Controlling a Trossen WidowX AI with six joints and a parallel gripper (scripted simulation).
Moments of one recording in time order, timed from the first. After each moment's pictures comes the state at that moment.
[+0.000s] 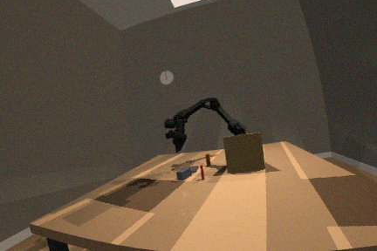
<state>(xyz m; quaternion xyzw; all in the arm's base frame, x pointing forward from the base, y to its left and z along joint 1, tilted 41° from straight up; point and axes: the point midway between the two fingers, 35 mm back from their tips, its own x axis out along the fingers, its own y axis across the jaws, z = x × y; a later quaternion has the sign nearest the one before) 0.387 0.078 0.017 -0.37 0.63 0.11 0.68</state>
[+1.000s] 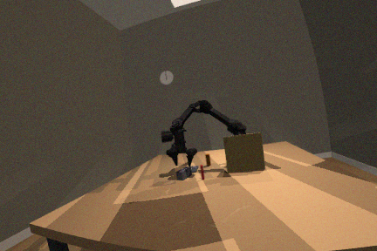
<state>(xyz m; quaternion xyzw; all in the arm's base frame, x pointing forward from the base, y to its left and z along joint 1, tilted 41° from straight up) 0.348 0.088 -0.093 -0.65 0.62 0.21 0.39</state>
